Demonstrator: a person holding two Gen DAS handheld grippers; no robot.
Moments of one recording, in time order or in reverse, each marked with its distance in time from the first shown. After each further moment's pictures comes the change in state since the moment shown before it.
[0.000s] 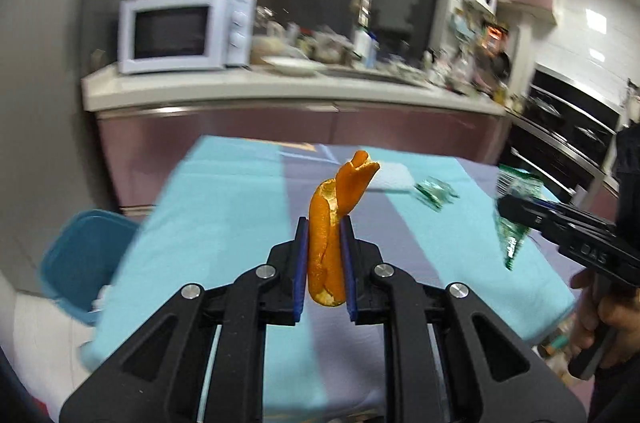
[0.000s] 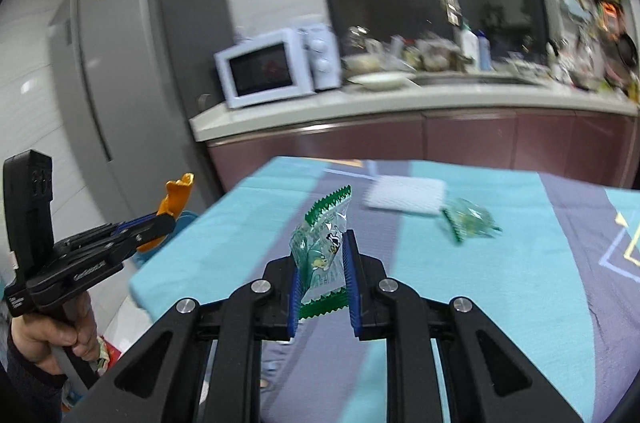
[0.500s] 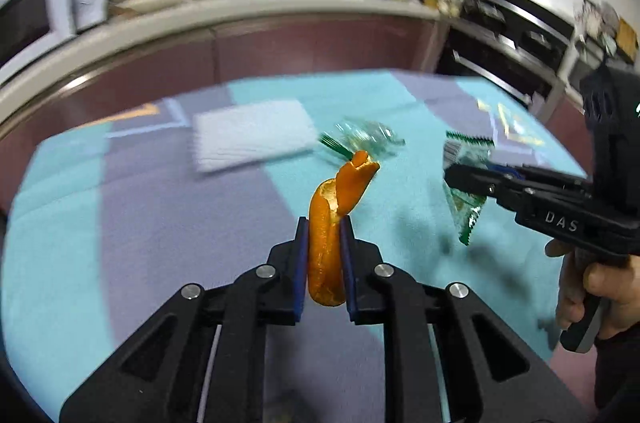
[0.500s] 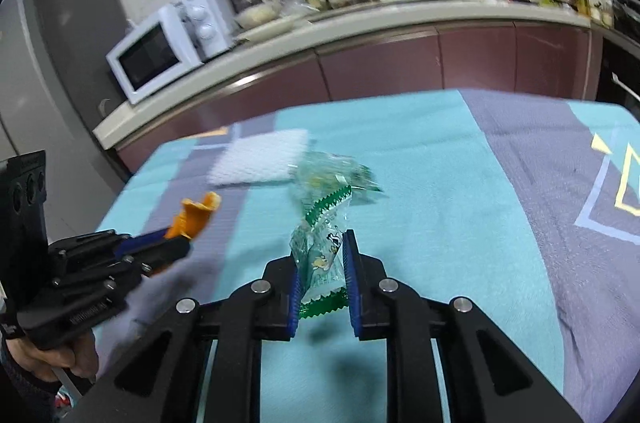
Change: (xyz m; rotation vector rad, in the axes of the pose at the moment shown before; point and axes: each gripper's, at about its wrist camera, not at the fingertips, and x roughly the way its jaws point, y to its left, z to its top) left arm 0.217 -0.130 0.011 0.208 0.302 -0.260; right arm 0.071 -0.156 -0.012 0.240 0.167 -0.160
